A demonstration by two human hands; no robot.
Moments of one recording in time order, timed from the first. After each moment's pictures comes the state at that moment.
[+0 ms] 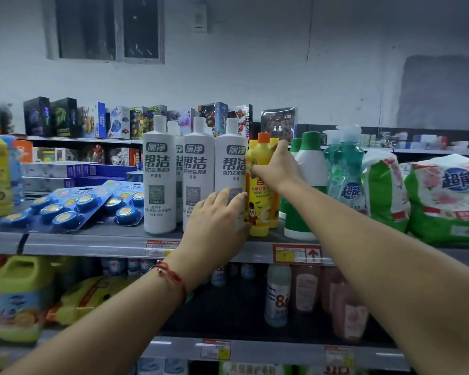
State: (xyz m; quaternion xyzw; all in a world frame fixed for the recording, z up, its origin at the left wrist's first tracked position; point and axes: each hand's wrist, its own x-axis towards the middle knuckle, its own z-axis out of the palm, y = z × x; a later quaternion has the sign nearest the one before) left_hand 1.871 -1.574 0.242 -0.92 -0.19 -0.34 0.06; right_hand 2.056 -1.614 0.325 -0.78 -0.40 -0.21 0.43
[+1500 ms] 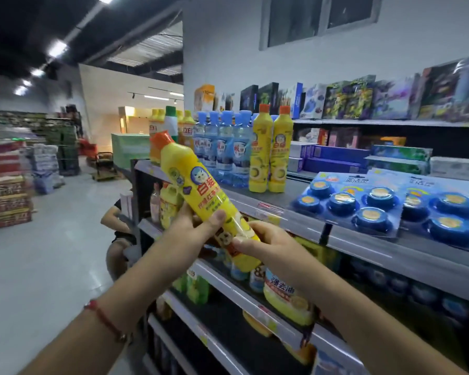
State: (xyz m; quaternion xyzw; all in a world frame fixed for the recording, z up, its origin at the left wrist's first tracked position) left_hand 1.415 -1.282 0.182 -0.66 -0.39 -0.51 -0.39; right_hand 1.608 -1.300 0.182 -0.46 -0.71 0.36 0.39
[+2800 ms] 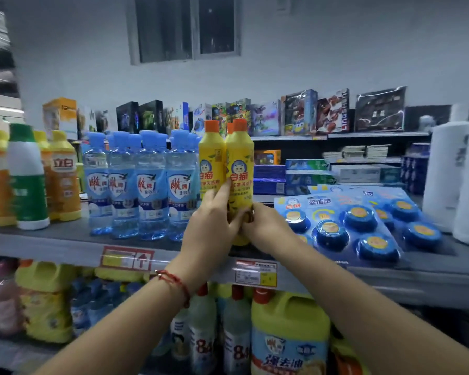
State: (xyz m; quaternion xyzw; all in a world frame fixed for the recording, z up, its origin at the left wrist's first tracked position) left_hand 1.521 -1.042 0.222 -0.85 -0.26 -0.46 -0.10; right_hand 1.629 -1.107 0.235 -0.77 -0.49 0.04 0.40
